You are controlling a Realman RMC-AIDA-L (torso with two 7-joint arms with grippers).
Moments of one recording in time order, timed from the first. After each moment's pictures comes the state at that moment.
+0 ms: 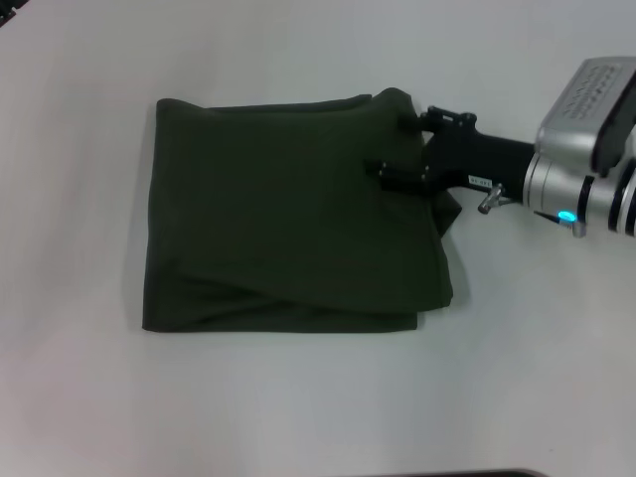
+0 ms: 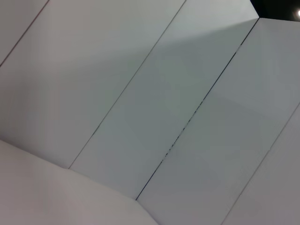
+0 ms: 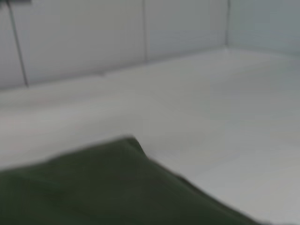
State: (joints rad) left arm -0.43 -2.09 0.28 0.66 1.75 1.59 -1.66; right arm 0.64 2.10 -0.69 -0.19 -1.77 -1.06 0.83
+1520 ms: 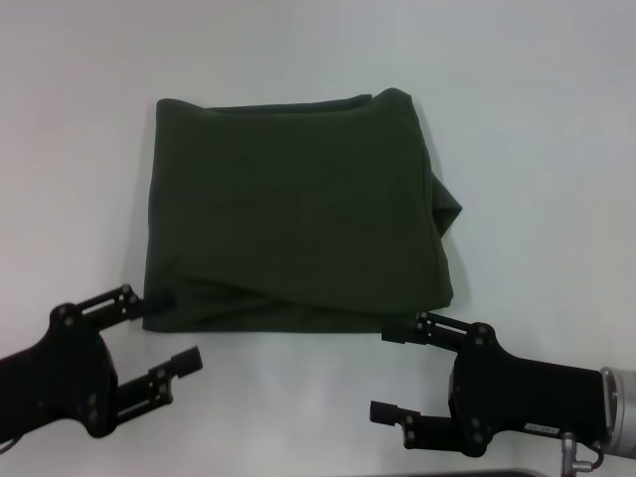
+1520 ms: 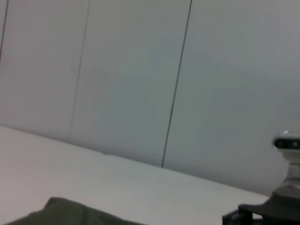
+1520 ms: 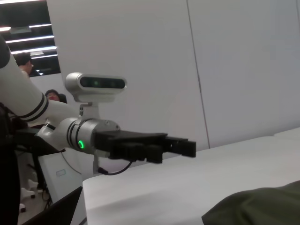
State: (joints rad) left arm -0.15 -2.13 0.58 0.56 1.96 1.91 -0.88; right arm 0.30 2.09 -0.70 -0.12 -1.98 -1.69 0.58
